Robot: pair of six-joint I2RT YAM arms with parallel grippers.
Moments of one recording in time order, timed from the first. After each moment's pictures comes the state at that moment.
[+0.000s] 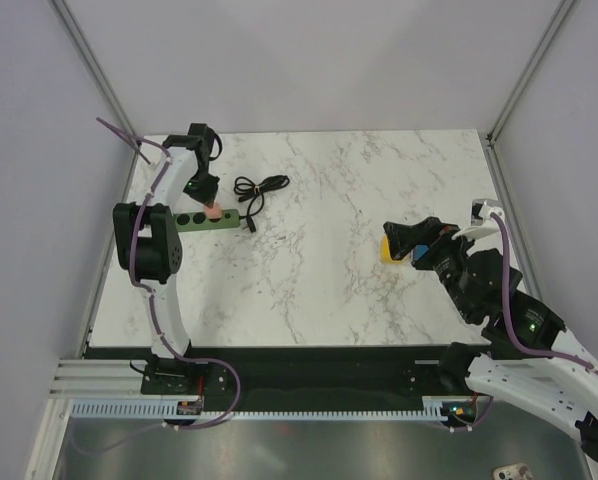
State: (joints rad) left arm -0.09 2.07 1.84 -1.12 -0.31 -1.21; right arm 0.89 0.59 0.90 -0.41 0.60 0.62
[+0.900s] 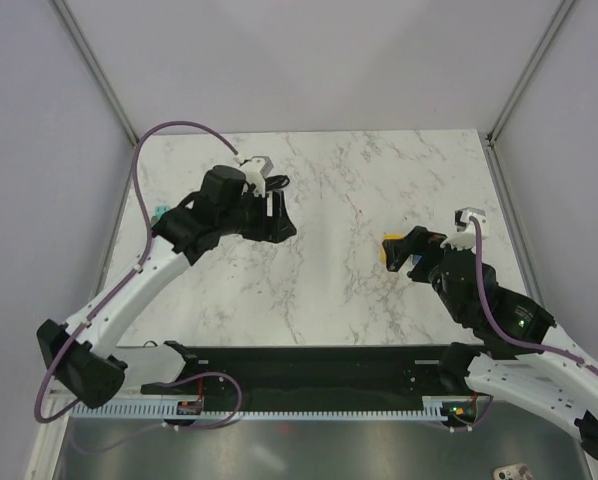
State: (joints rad) left arm -0.60 1.28 1.28 -0.67 0.14 -0.38; right arm 0.89 0.63 0.88 -0.61 0.62 0.72
